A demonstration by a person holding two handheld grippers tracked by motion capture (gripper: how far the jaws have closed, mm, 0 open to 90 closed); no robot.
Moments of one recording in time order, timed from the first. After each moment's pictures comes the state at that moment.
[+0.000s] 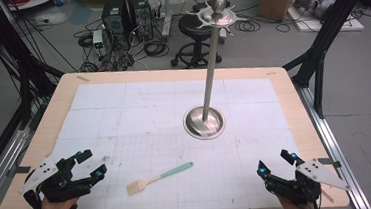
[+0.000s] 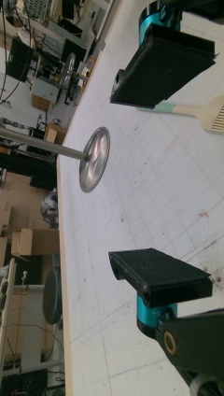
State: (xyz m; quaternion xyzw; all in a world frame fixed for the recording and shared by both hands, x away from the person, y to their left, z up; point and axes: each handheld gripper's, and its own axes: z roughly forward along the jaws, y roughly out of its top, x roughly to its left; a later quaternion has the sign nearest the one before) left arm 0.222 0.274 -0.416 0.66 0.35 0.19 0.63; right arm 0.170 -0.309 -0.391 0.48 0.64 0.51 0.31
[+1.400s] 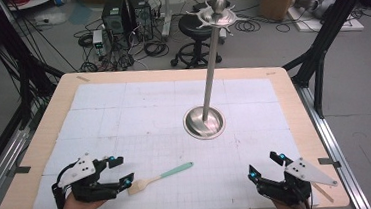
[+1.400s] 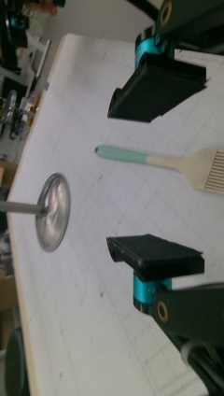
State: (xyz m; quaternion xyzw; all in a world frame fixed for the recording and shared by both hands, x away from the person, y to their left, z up) left arm 0.228 0.209 -0.417 0.76 0.28 0.12 0.57; right arm 0.177 -0.291 -0.397 0.45 0.69 0.50 0.28
